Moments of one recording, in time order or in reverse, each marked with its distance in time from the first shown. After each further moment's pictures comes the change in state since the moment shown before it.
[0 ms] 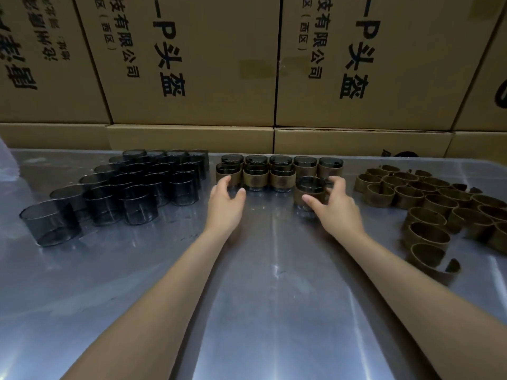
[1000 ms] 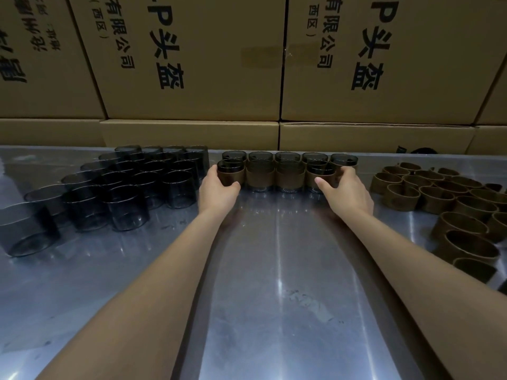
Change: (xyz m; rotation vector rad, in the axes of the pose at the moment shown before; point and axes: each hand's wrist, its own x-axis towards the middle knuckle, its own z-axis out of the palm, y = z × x) left_hand 0.064 -0.022 0.004 0.130 0.104 -0.061; right_hand 0.066 0.007 0.025 -0.135 0.091 0.132
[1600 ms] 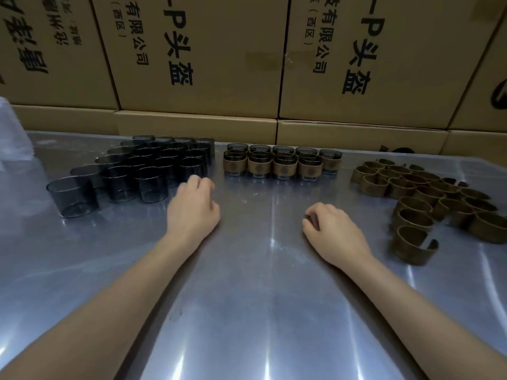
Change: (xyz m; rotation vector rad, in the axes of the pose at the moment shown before) left_hand -0.107 -0.011 -0.085 0.605 0.049 0.345; right_hand -0.144 0.011 -0.054 -0.217 -0.196 -0.363
